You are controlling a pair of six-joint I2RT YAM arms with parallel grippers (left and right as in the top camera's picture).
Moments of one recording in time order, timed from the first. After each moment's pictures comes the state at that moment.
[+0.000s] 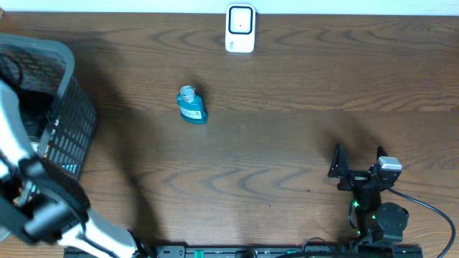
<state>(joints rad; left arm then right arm) 0.60 1.86 1.71 -1.23 -0.06 -0.82 -0.10 0.01 0.01 -0.06 -0.09 0.17</state>
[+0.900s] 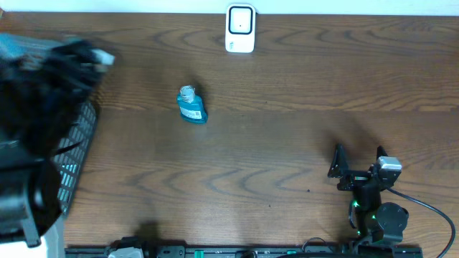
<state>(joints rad) 0.07 1.13 1.72 -1.00 0.21 -0.83 -0.10 0.01 0.01 -0.06 -0.09 0.17</state>
